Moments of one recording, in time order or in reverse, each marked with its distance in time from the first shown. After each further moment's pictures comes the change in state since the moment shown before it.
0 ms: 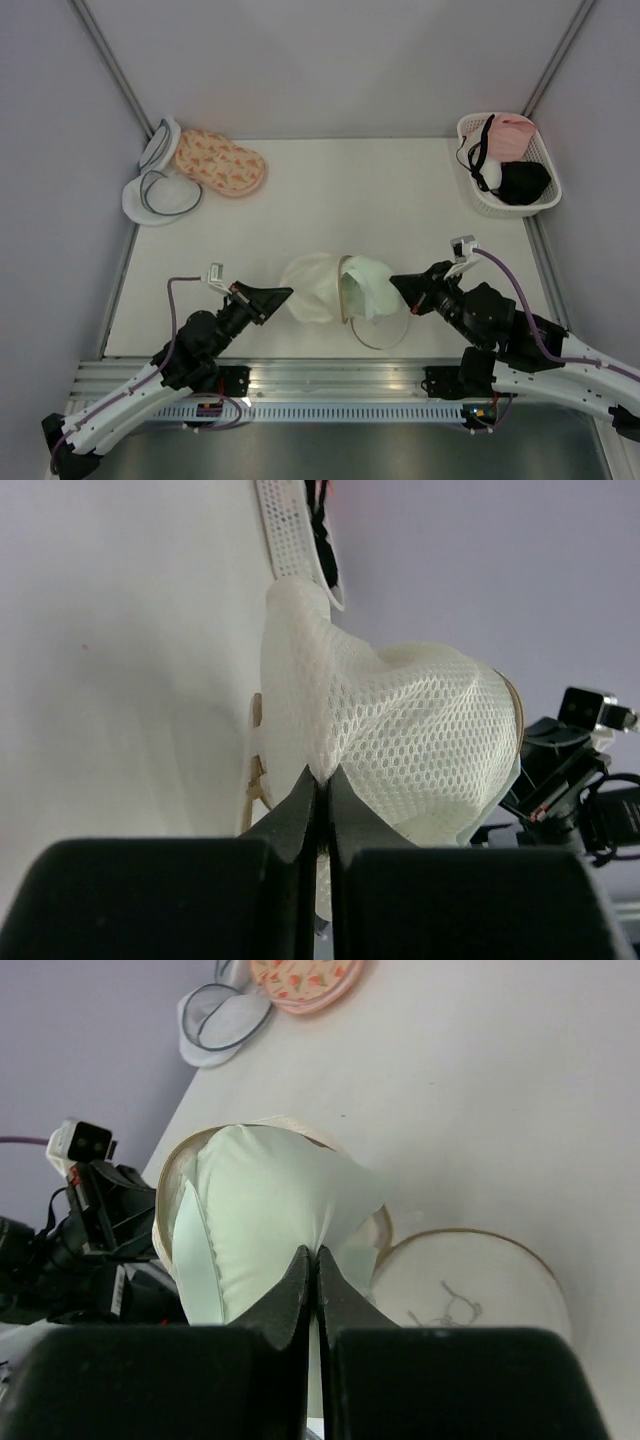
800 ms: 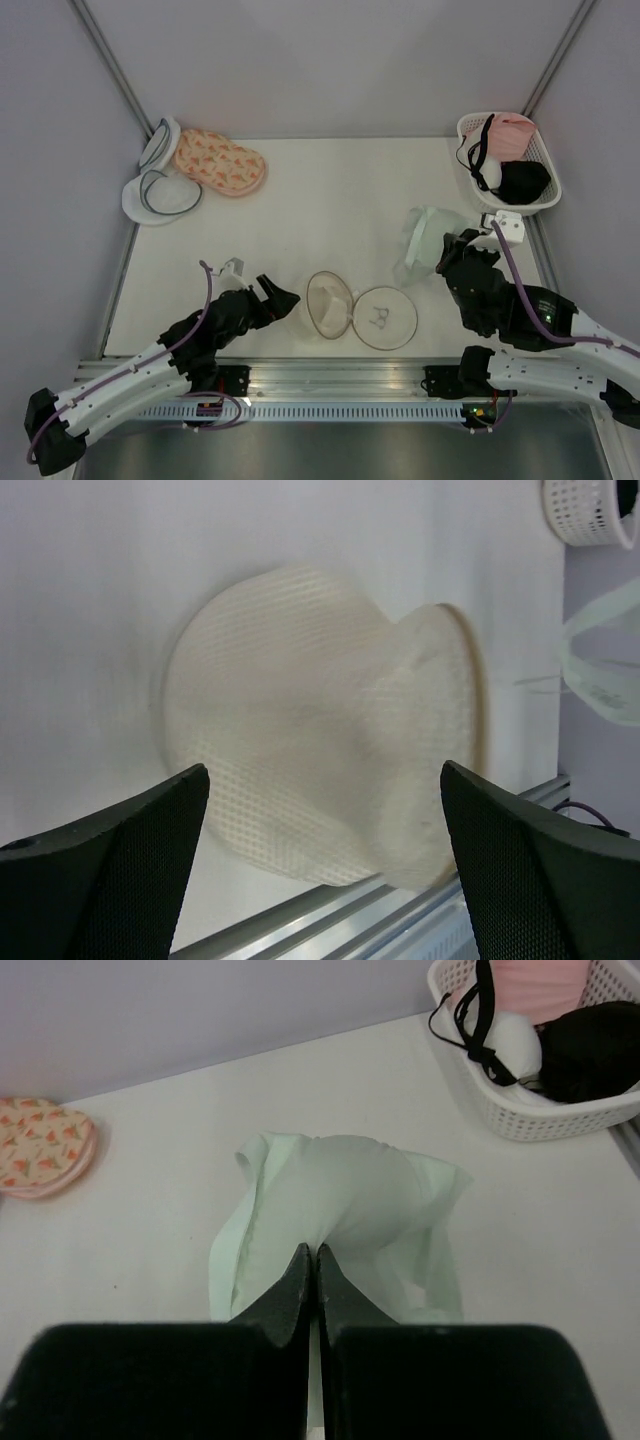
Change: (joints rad) left arm -0.001 0.314 0.154 -0.400 -0.092 0.135; right arm -0.001 0.249 0.376 -0.393 0.660 -0.019
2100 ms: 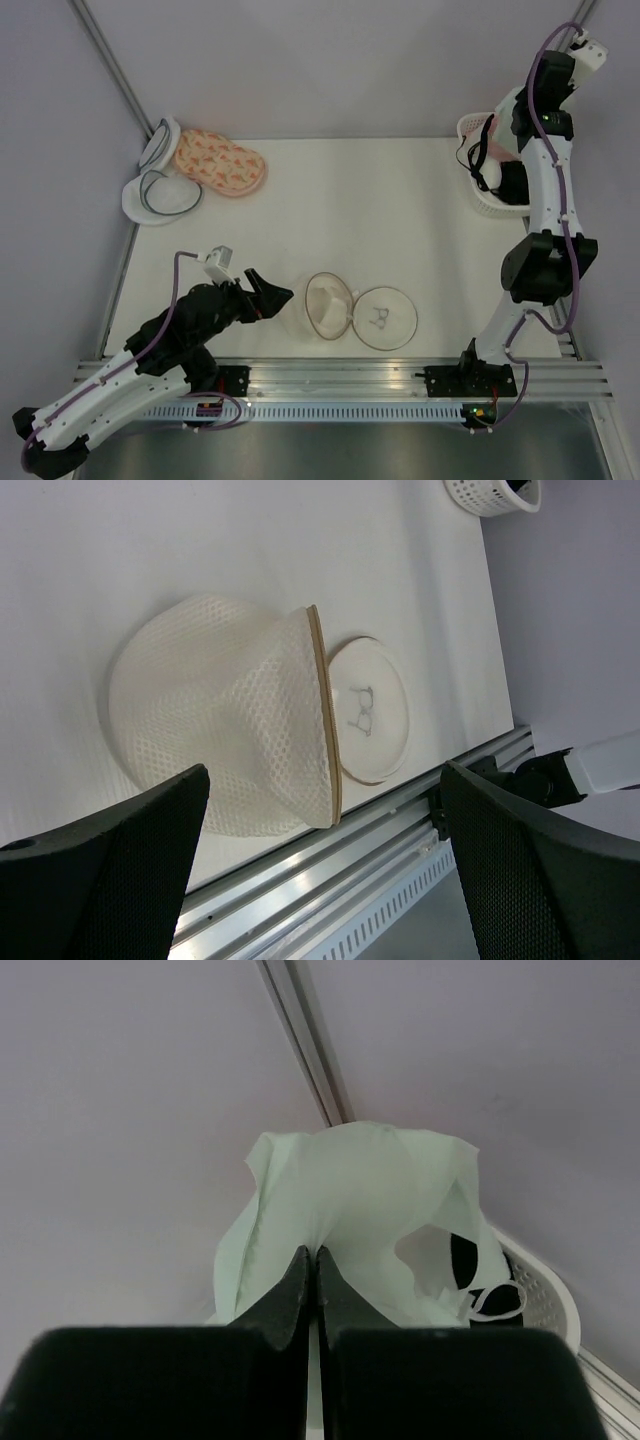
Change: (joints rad) left arm 0.000 -0.094 0.295 -0.249 0.072 0.171; right arm -1.315 1.122 1.003 0.394 -0.655 -0.300
